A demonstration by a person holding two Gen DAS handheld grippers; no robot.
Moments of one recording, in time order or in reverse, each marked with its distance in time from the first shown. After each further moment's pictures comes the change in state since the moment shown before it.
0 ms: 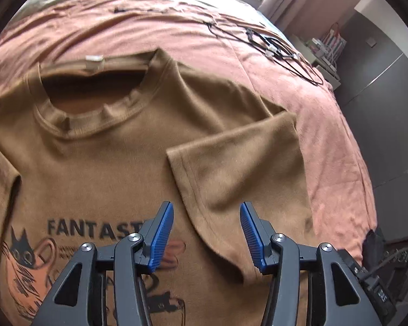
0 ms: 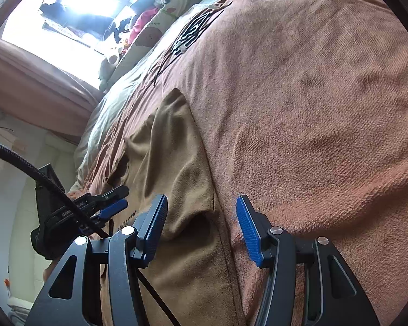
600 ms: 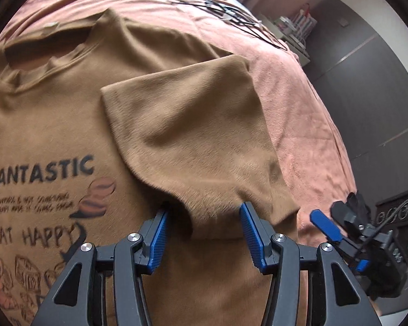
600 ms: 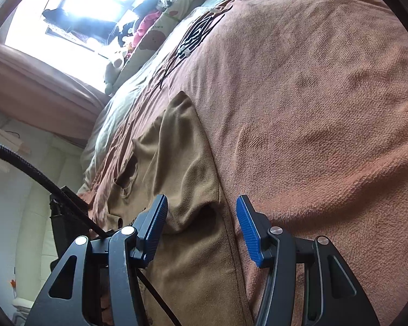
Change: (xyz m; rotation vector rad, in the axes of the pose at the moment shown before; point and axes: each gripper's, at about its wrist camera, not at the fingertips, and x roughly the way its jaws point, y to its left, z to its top) left arm 0.020 -0.038 -0.047 0.097 0.064 -0.139; right arm -0.019 -0.009 -0.004 0.028 -0.026 0.040
